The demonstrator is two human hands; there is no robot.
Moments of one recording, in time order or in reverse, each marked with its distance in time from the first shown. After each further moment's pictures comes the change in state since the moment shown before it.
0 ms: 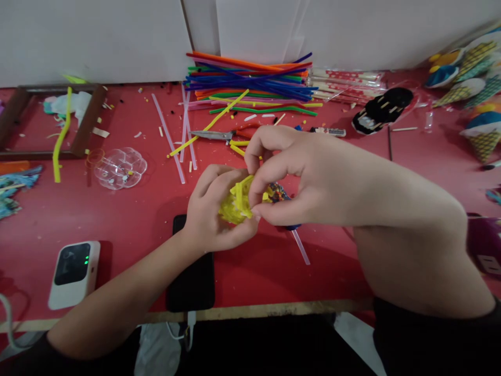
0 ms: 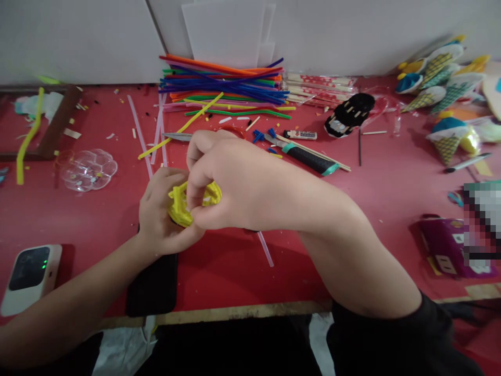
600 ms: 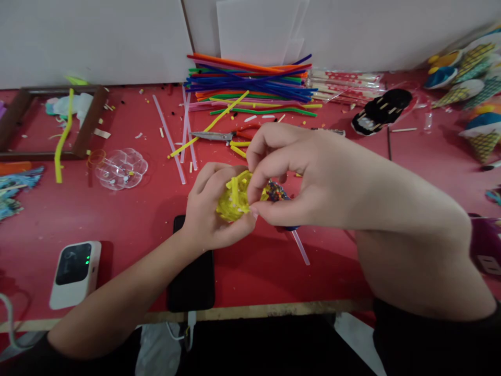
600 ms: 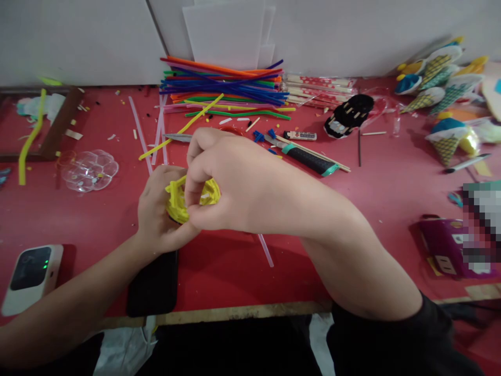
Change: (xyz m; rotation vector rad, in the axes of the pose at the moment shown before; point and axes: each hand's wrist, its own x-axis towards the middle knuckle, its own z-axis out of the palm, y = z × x) left_hand 0.004 -0.002 -0.005 -0.007 -0.021 0.018; right_hand -0.003 -0.003 0.003 0.016 0.075 0.034
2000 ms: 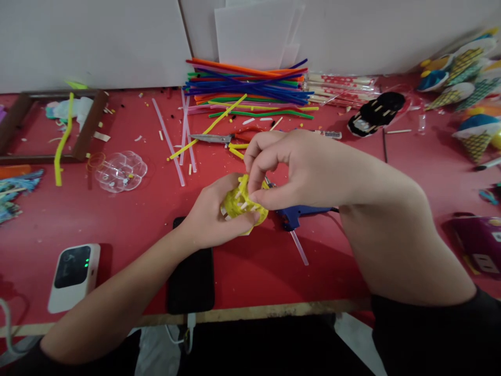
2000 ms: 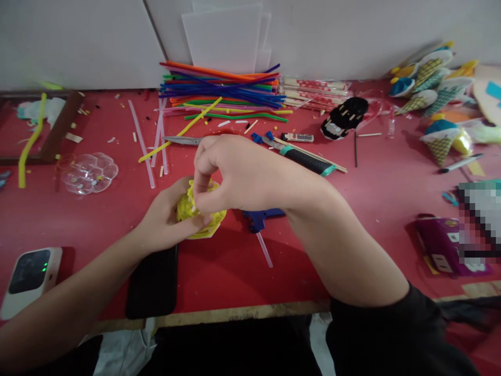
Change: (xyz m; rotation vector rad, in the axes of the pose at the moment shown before) left_hand 0.014 0.014 -0.006 -0.514 -0.363 -0.655; right_hand 0.012 0.014 -0.004 0.078 -0.098 0.102
